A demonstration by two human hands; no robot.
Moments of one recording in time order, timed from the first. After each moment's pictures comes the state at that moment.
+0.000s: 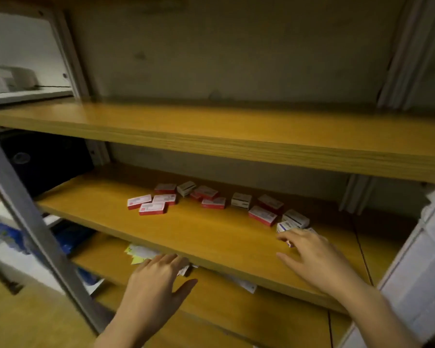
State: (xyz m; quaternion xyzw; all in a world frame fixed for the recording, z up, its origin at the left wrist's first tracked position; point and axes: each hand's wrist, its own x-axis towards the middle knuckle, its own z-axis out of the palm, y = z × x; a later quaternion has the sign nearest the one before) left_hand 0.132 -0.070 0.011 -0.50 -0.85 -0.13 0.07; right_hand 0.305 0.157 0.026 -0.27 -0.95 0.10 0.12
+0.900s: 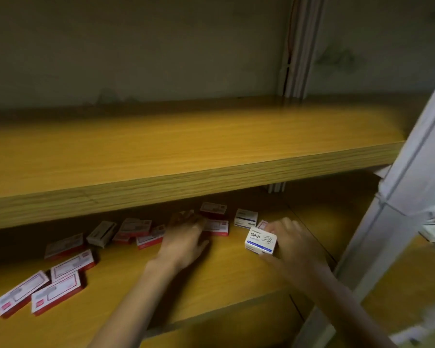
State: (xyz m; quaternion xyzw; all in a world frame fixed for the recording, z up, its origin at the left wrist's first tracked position) left_hand 0.042 0.147 0.003 -0.74 -0.67 -0.07 0.01; right_hand 0.272 0.144 0.015 -0.55 -0.82 -0.01 0.14
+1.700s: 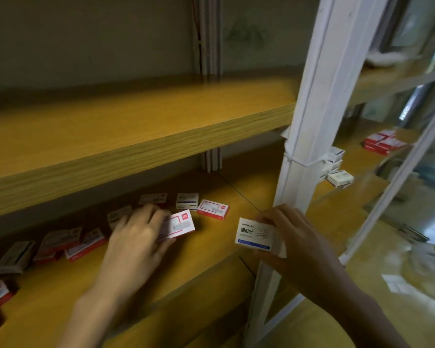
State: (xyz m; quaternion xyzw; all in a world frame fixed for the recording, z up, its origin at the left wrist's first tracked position) left_hand 0.081 0.096 0.037 -0.81 -0.56 -0.16 0.08; right_hand 0.337 0.047 0.047 -0.58 -0.77 0.02 0.26
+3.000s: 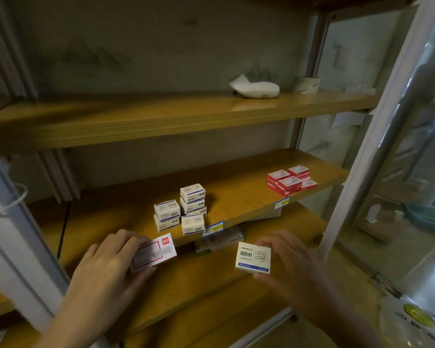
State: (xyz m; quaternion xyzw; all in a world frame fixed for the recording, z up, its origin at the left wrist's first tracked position) left_hand 0.499 0.104 0.042 -0.78 -0.60 -0.18 0.07; right_hand 0.792 0.107 0.026 -0.56 -0.79 0.07 0.24
